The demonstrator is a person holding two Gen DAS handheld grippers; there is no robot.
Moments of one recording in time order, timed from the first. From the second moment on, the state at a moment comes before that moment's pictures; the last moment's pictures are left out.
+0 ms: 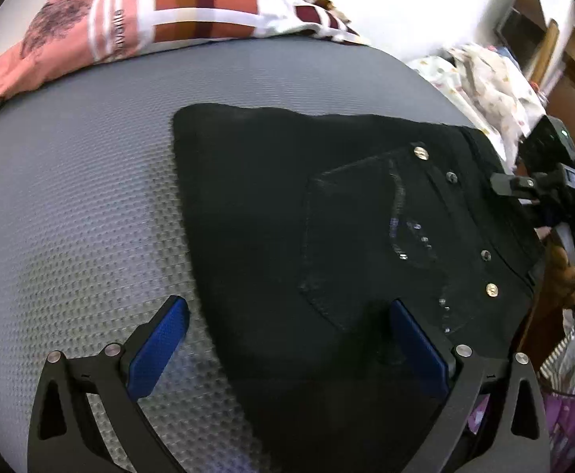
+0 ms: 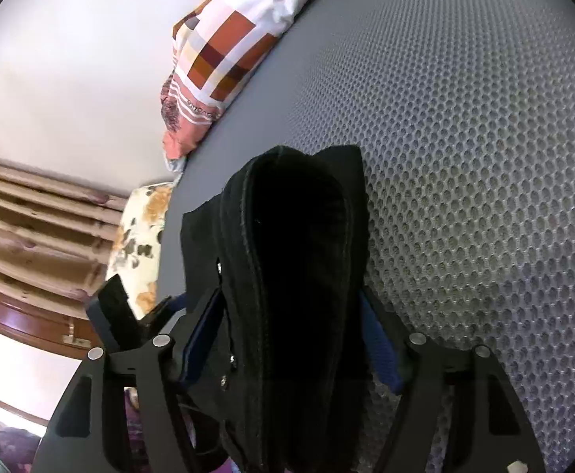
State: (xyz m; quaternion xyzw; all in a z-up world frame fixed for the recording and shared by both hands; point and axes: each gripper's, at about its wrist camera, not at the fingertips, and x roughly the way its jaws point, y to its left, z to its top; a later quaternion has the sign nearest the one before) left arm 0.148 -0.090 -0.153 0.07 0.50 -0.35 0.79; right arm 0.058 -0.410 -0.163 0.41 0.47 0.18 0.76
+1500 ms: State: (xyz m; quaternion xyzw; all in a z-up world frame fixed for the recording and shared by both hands) left arm 0.191 0.002 -0.096 0.00 0.45 -0.28 0.85; right arm 0.135 -0.312 -0.118 0.44 0.46 0.30 0.71
